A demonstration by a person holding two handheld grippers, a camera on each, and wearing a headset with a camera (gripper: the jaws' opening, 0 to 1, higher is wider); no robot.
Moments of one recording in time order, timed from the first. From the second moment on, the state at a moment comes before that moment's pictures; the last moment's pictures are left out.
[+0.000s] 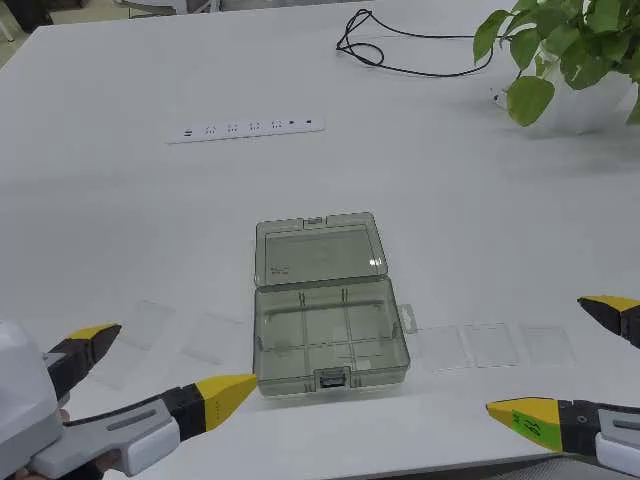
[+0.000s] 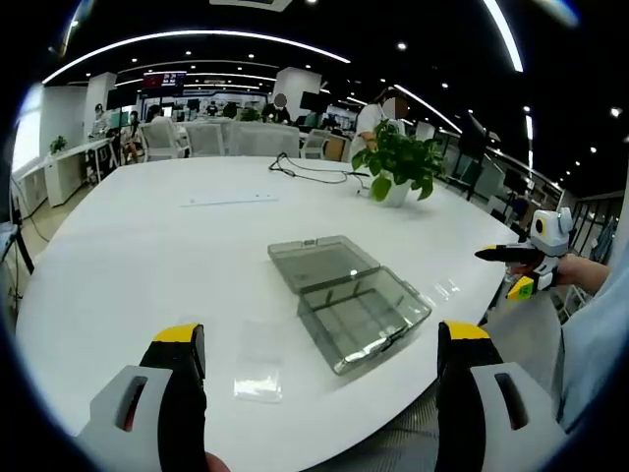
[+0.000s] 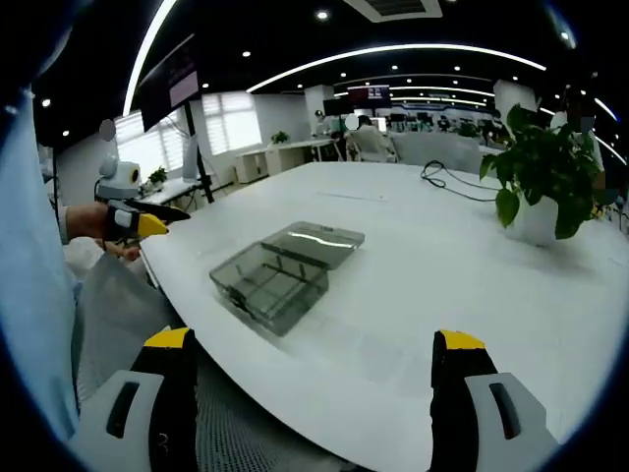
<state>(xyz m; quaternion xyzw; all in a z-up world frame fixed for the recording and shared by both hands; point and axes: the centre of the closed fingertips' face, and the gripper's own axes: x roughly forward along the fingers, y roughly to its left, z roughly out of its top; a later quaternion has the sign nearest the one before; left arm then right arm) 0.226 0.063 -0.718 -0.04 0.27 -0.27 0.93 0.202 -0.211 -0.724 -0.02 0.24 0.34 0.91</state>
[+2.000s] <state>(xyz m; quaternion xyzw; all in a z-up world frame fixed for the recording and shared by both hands) 0.221 0.062 -0.736 -0.03 0.29 -0.27 0.92 0.198 -0.212 -0.734 -0.01 0.25 0.33 0.91</state>
